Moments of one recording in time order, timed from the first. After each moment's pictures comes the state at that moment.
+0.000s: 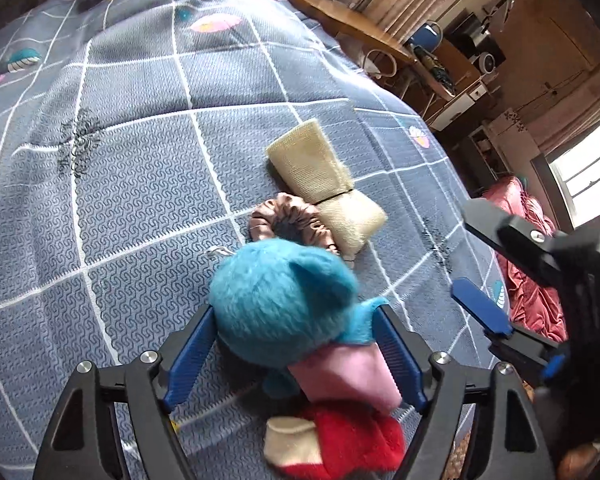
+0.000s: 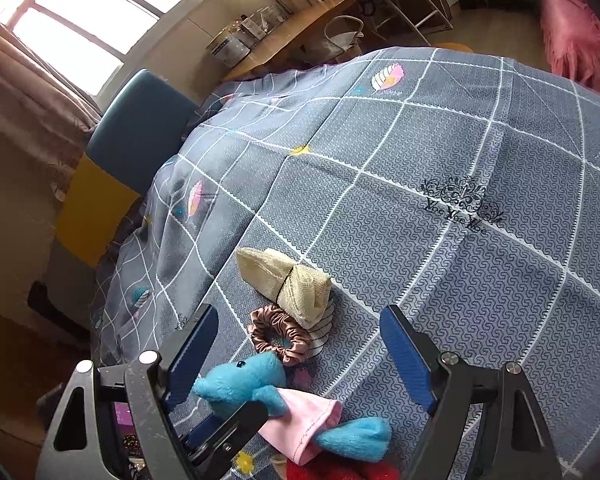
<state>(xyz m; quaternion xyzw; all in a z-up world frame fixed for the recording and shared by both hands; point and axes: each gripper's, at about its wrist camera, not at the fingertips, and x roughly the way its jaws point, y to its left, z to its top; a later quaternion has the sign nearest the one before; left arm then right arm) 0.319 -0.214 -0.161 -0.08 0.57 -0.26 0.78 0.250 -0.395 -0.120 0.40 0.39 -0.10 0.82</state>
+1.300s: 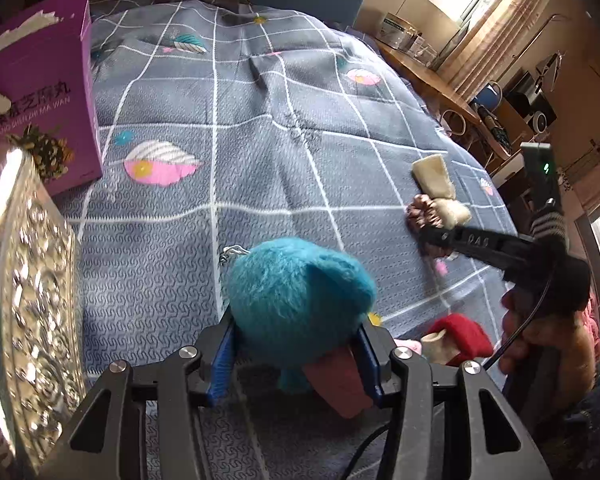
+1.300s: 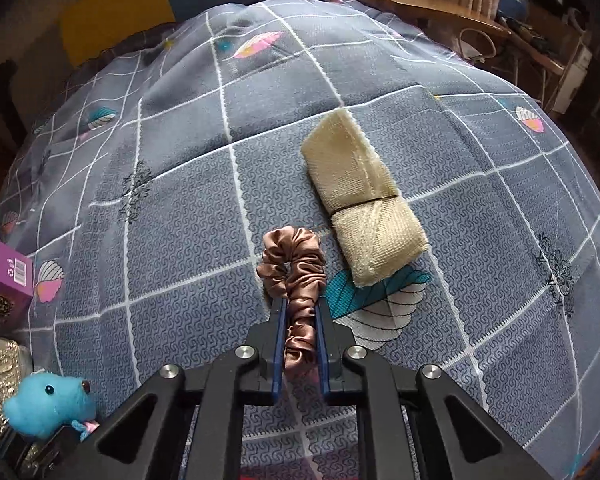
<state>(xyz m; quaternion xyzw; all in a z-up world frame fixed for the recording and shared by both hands) 0.252 -0.053 -0.144 -0.12 0.51 -0.14 0.84 0.327 -0.289 -0.168 0.10 0.54 0.00 0.83</state>
